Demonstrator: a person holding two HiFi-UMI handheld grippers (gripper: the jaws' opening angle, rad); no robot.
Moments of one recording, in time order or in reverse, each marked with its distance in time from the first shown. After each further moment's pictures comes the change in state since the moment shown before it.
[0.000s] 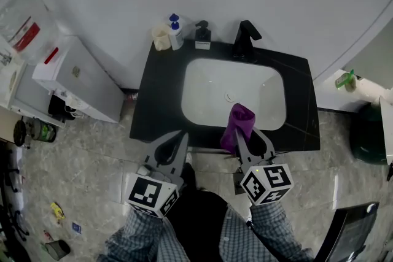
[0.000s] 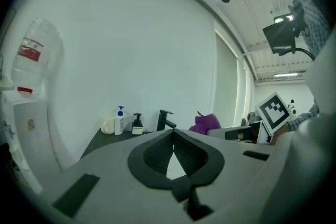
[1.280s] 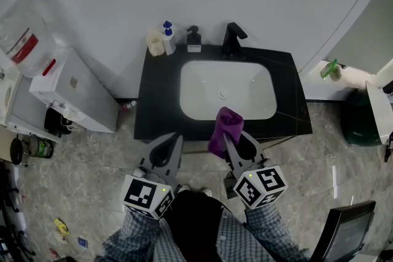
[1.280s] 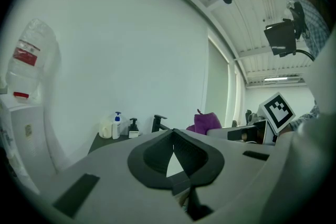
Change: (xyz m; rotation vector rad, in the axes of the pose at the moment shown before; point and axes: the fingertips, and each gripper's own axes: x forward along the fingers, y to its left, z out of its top) left arm -0.060 -0.005 0.023 0.015 -0.025 -0.090; right arm -0.046 0.077 0.008 0.056 -0.077 0.016
